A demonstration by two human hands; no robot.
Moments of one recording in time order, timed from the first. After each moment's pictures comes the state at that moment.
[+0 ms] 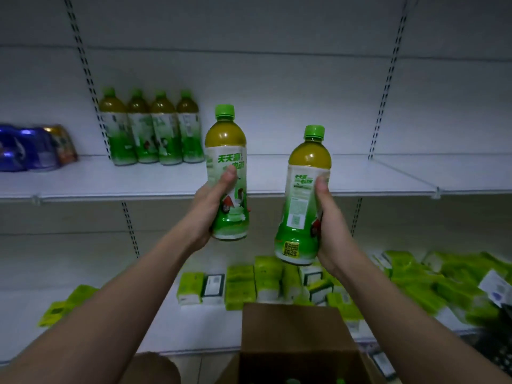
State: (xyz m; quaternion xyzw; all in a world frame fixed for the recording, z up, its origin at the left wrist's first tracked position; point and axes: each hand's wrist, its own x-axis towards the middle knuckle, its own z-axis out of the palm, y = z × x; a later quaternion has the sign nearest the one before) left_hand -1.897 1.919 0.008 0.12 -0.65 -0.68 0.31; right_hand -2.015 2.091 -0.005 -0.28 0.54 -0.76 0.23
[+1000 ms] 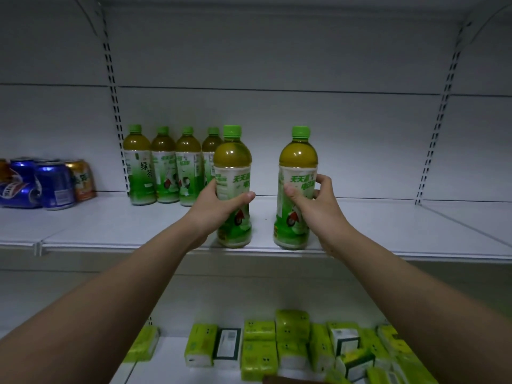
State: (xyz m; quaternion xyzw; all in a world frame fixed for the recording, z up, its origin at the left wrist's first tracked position) left_hand -1.940 1.795 0.055 0.22 -0.73 -0.53 0.37; right_hand -2.084 1.944 0.056 -0.37 0.63 -0.67 0.13
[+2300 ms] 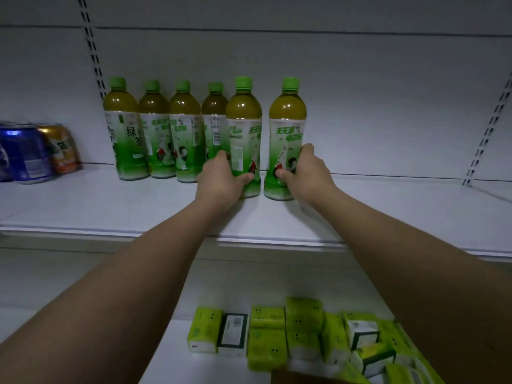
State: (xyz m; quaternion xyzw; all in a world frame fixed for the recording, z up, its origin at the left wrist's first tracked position) left_hand -2.001 1.738 0.030 0.37 -0.80 -0.24 0.40; right_hand -2.117 1.844 0.048 -0.42 0.80 -0.44 -0.02
